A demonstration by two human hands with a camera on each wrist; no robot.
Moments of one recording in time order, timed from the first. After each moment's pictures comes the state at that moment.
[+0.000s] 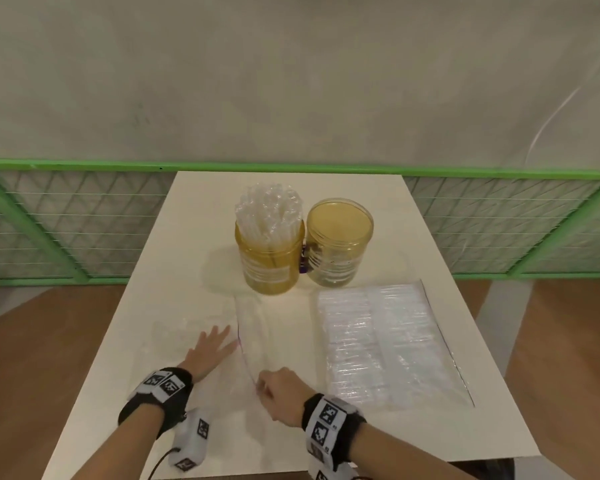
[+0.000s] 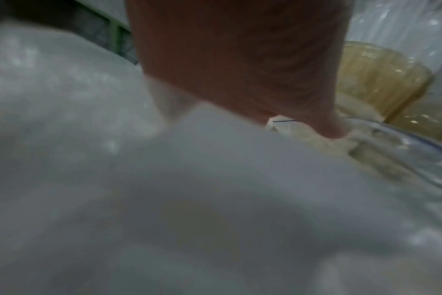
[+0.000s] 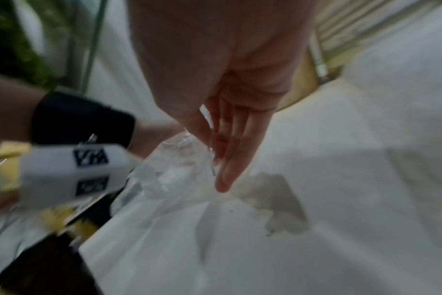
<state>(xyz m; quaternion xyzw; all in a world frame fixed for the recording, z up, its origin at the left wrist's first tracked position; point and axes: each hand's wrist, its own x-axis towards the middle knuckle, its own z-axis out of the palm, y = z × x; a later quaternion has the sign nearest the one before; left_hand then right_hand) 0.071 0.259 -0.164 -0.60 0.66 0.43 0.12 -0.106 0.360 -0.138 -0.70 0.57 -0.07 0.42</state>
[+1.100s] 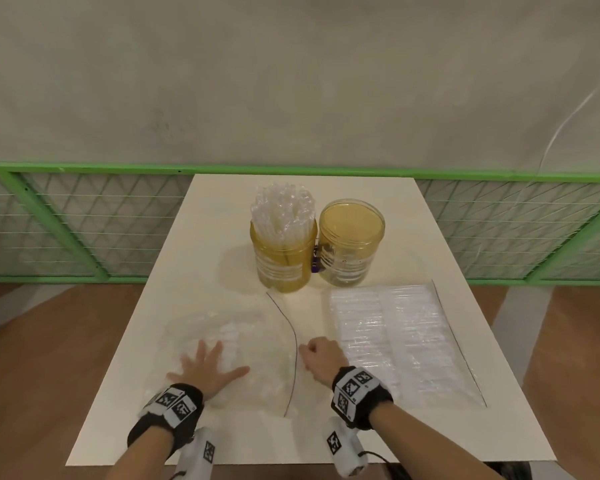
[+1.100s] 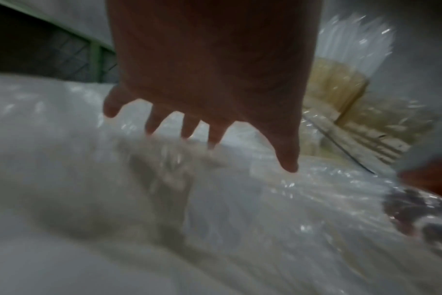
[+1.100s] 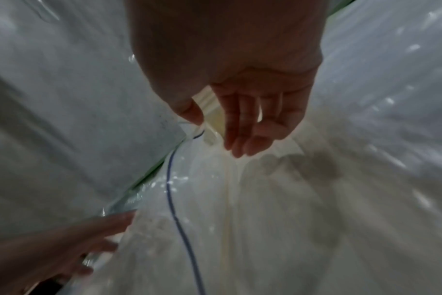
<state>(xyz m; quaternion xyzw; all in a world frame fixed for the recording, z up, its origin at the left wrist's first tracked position) 0.094 0.299 -0.166 -0.70 0.63 0.30 0.17 -0.141 0.333 -0.149 -0.51 0.73 -0.15 0.43</state>
